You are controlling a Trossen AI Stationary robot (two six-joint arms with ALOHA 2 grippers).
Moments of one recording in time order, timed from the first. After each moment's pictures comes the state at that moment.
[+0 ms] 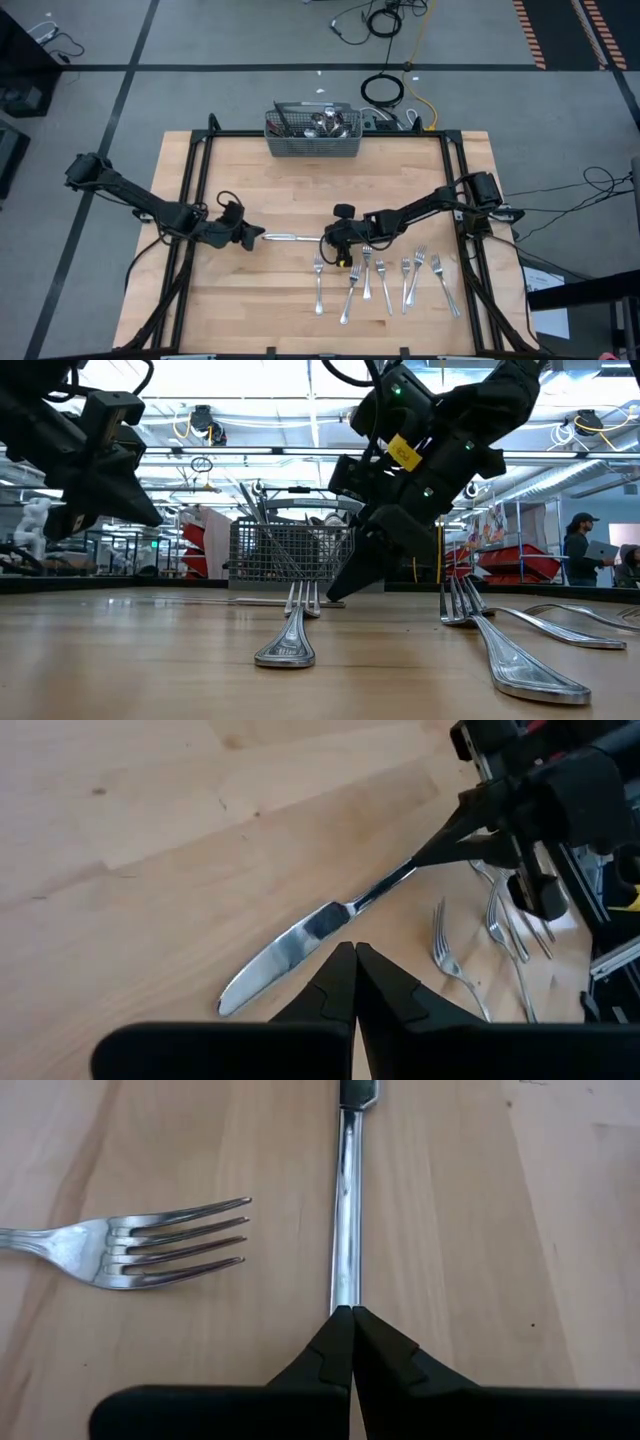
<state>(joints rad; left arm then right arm) -0.41 0.90 0.30 -0.12 -0.48 -1.28 0.12 1.92 0.96 0.11 0.16 0.05</state>
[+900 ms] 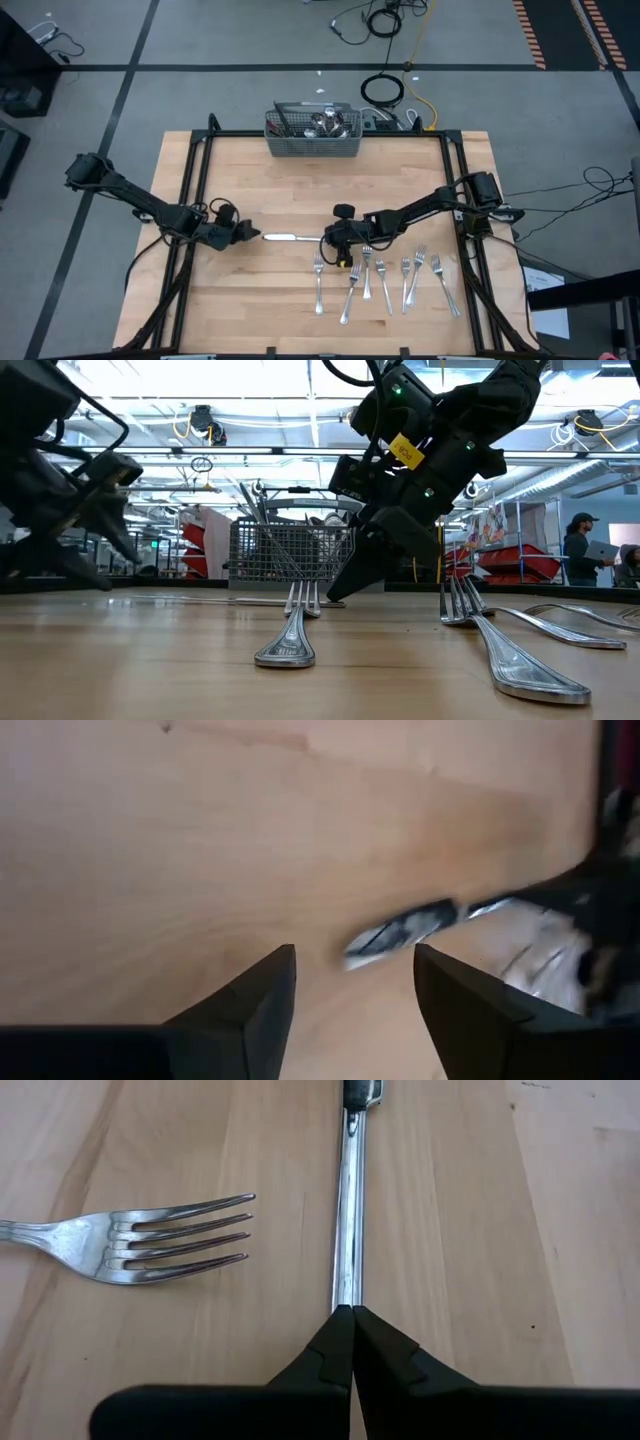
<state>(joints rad) -0.41 0.90 0.17 -0.14 -0.41 -1.80 0.13 1.92 0.96 0.10 0.16 0.03</state>
